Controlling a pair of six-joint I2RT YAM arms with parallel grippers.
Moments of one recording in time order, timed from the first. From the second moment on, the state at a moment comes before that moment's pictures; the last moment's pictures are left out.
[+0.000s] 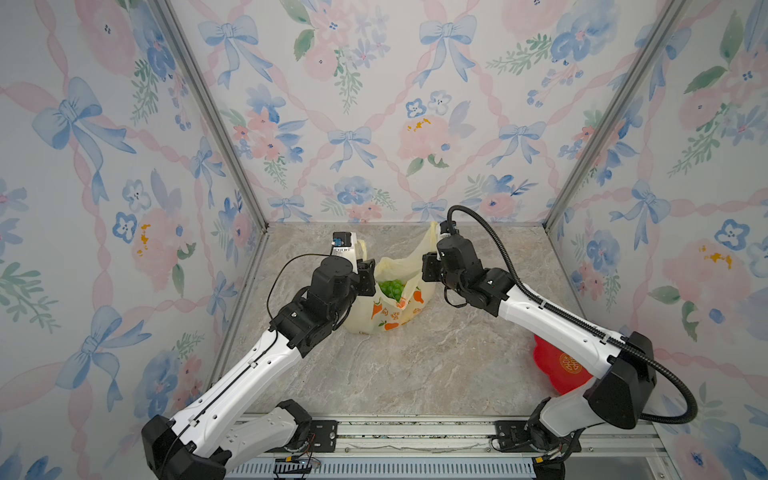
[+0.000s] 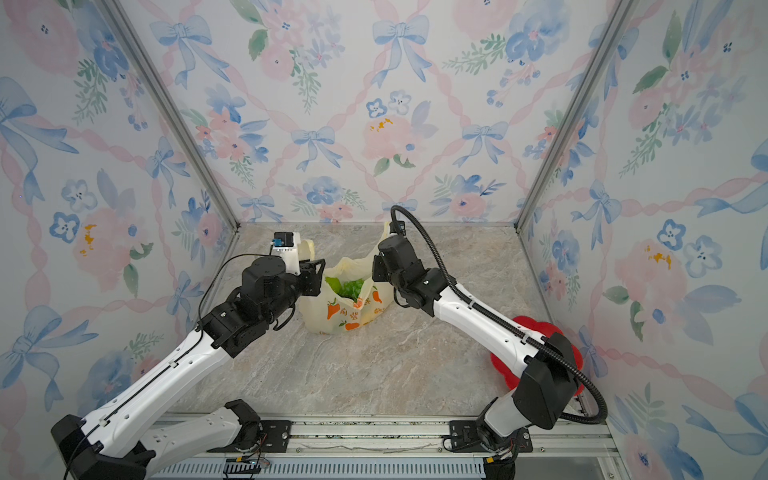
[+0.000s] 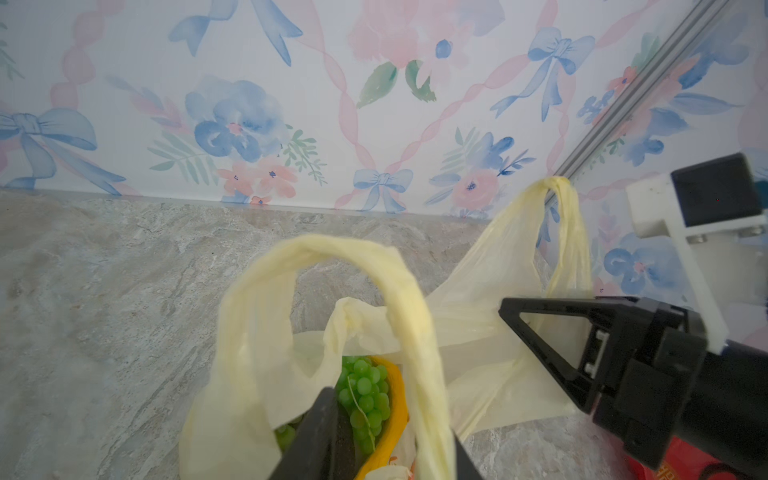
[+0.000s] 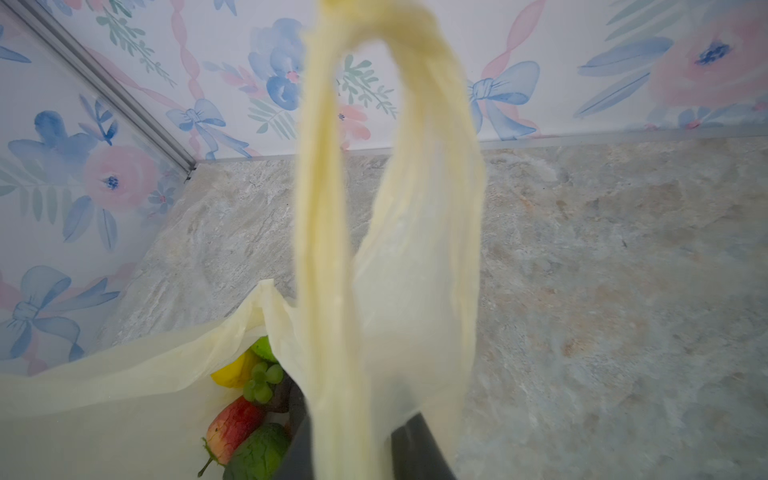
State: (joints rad) left arm -0.60 1.08 1.05 -0.32 -0.25 -0.42; right arm 0.71 1.52 1.36 -0.39 0.29 0.53
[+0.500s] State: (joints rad) left arm -0.43 1.38 1.46 -0.27 -0.12 -0.39; right arm 0.48 1.36 1.32 -0.37 0.22 0.60
